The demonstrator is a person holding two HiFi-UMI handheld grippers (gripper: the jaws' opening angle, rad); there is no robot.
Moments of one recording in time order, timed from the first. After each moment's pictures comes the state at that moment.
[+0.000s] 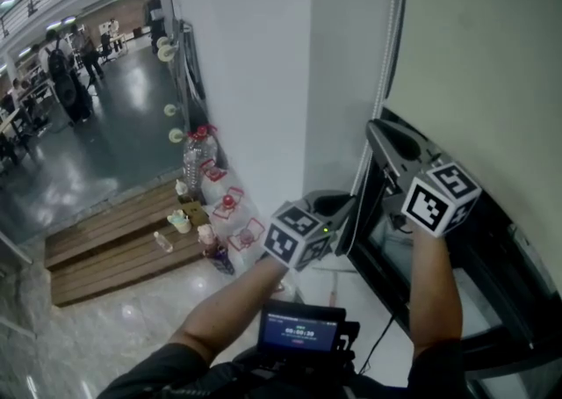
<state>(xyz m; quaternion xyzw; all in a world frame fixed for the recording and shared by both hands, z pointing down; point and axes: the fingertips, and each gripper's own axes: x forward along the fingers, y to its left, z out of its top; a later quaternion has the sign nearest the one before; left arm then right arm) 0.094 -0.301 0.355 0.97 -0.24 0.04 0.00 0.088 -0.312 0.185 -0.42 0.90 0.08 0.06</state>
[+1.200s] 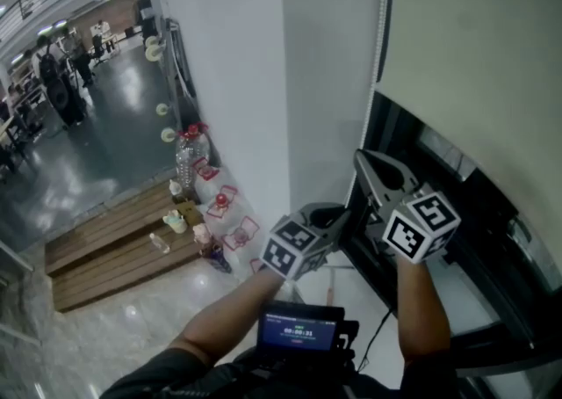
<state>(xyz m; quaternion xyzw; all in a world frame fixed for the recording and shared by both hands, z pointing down) 0.115 -0.300 0.397 0.97 -0.24 0.07 0.02 0.102 -0.311 0.253 -0.43 0.90 0.05 0.06</state>
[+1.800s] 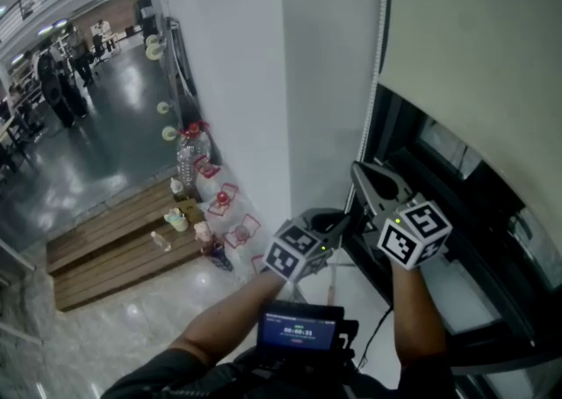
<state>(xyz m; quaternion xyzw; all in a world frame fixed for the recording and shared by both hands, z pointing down) 0.117 -0.294 0.420 0.97 -0.23 0.08 0.02 0.102 -0.307 0.285 -0.44 0.89 0.02 0.05</state>
